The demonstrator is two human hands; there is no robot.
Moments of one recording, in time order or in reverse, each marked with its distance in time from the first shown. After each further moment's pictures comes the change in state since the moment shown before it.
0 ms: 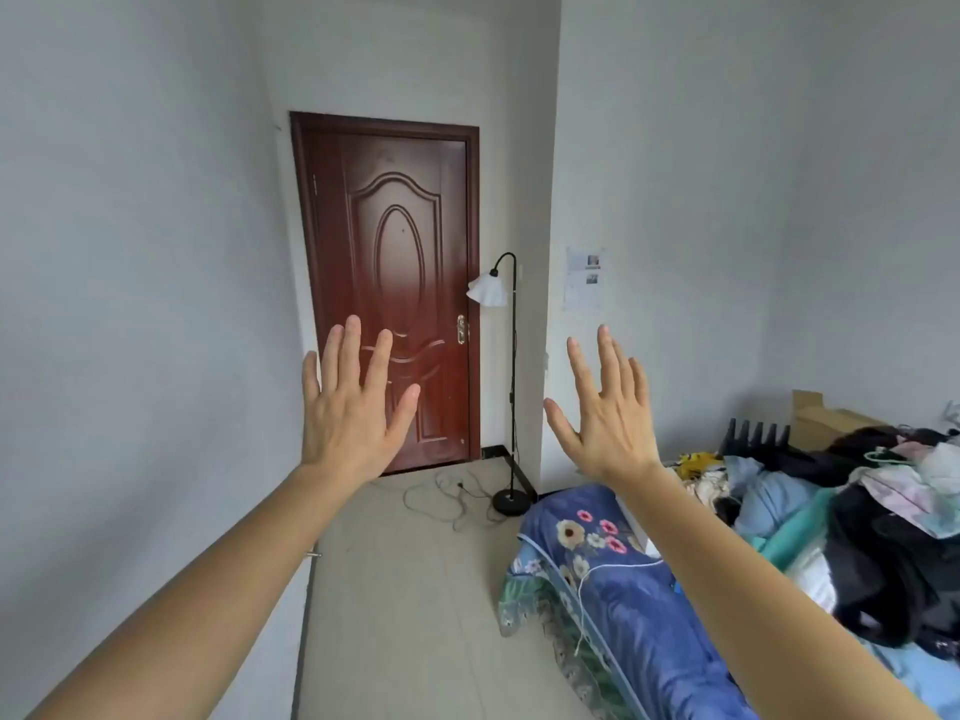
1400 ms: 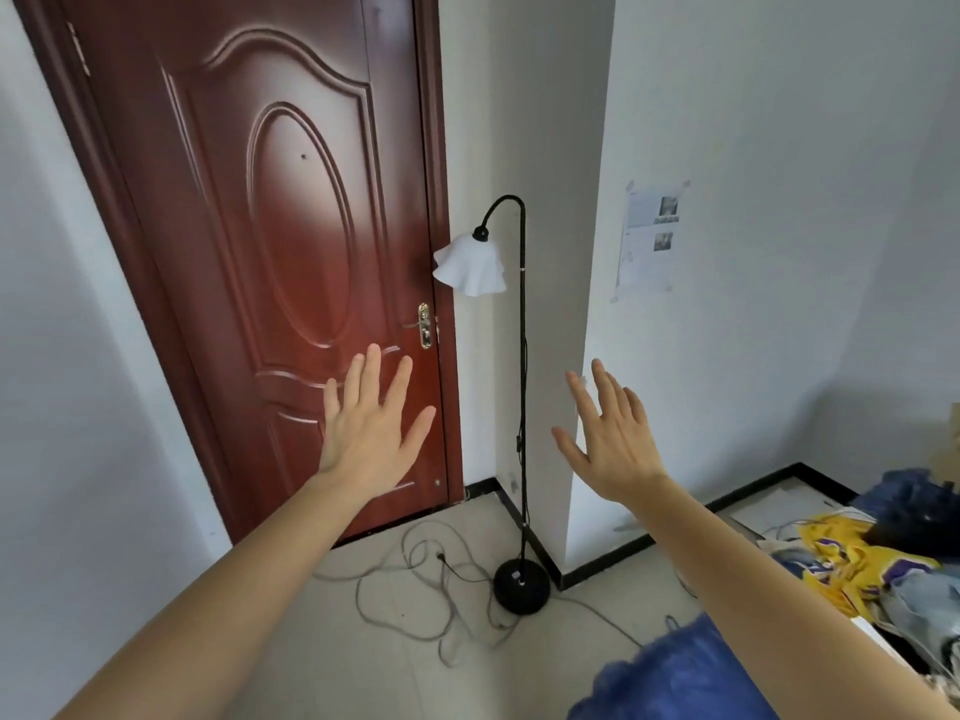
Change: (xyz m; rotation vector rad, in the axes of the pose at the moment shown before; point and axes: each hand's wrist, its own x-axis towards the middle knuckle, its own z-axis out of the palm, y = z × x) left_hand 0.481 -0.155 0.812 -0.098 -0.421 0.070; right_hand 0.465 0.187 0.771 -0.067 -0.397 0.109
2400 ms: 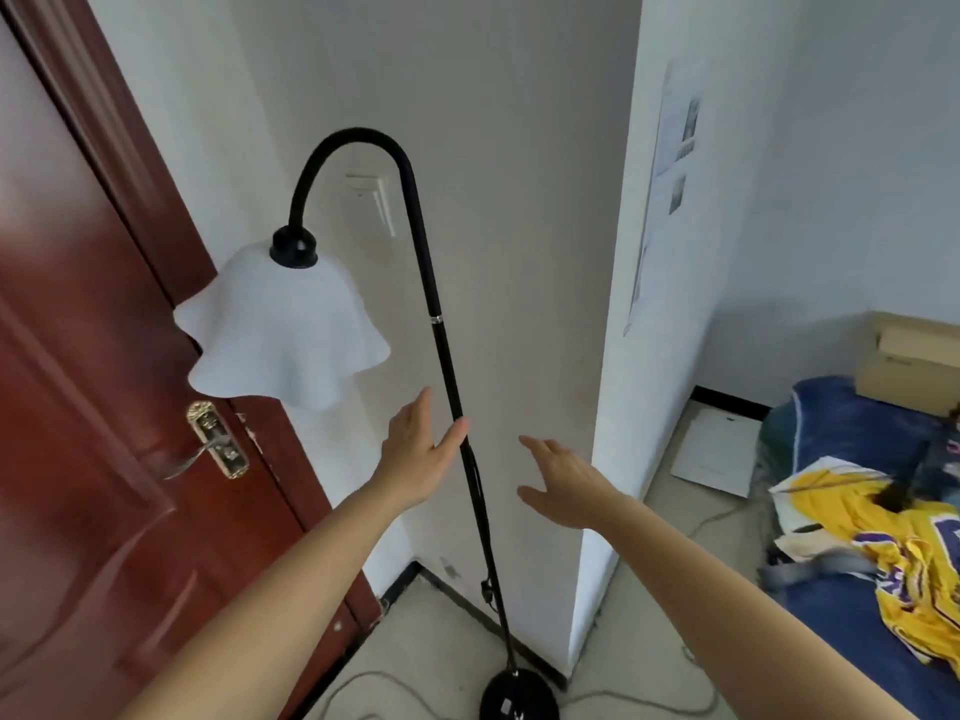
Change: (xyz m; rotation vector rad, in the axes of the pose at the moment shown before) left_hand 0.589 0.043 0.457 -0.839 -0.602 0.240; right_hand 0.448 0.174 0.381 0.279 -0.475 0.531
